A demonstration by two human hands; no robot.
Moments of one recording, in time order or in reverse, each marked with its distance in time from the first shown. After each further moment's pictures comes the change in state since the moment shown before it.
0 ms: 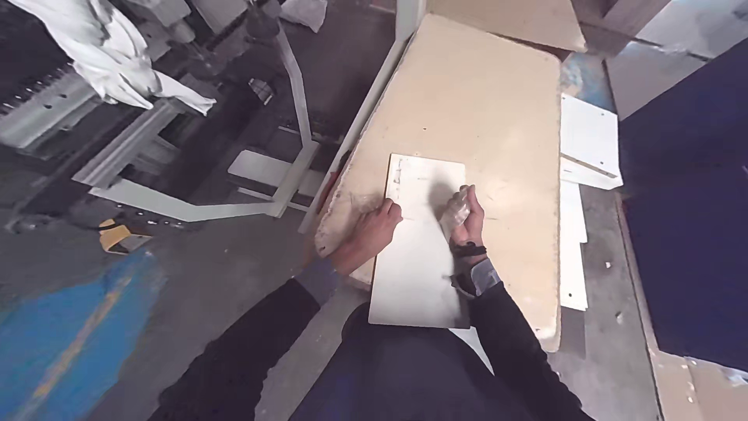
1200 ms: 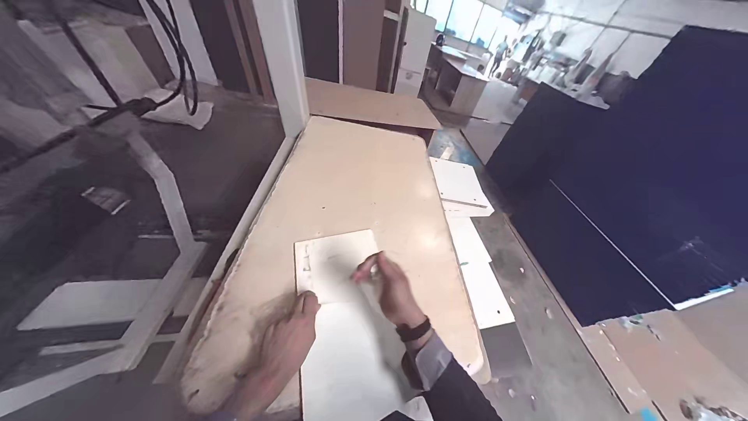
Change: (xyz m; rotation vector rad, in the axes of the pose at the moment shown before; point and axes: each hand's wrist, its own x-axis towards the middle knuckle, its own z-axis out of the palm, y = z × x) left_hand -0.008 0.035 0.022 0.115 0.203 -0.054; right_hand -0.048 -0.049 0.067 -0.710 -0.075 -0.157
